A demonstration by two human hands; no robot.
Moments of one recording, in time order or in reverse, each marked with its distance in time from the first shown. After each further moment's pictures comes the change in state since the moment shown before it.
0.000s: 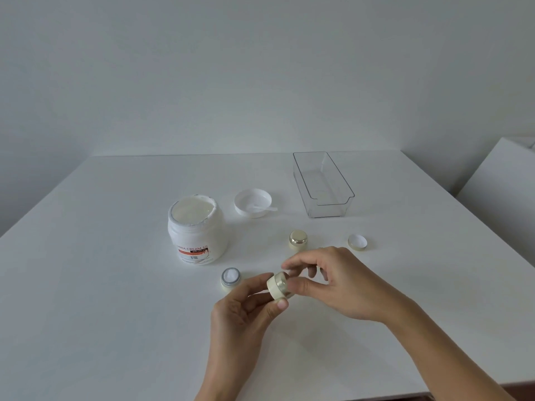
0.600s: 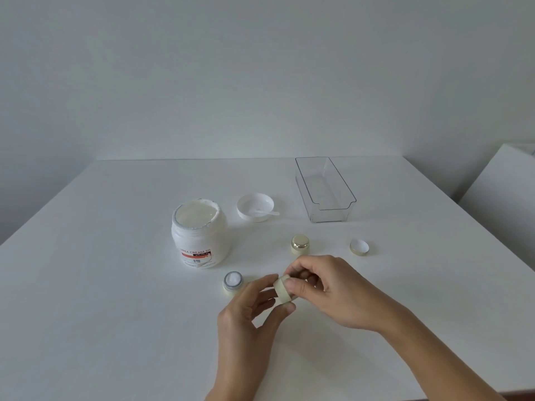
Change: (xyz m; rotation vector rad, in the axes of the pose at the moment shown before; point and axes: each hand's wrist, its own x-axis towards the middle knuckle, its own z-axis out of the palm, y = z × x) left_hand -0.004 0.000 0.008 0.453 0.125 0.176; right_hand 0.002 -0.004 0.011 0.033 0.022 0.015
